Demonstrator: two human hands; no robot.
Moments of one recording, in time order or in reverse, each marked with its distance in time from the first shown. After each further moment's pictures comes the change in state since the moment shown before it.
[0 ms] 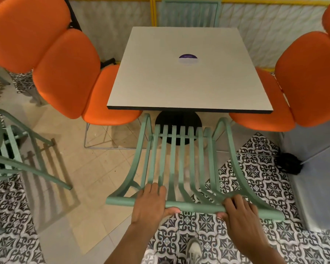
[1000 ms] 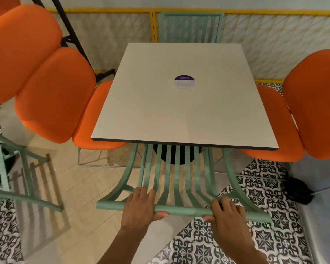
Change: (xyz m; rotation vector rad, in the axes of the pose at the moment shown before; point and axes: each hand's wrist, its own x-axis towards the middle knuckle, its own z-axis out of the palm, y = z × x) left_hand 0.153 -0.014 -0.049 0.021 0.105 -0.084; right_hand 0.173 0.042 -0.016 -0.051 -0.032 -0.011
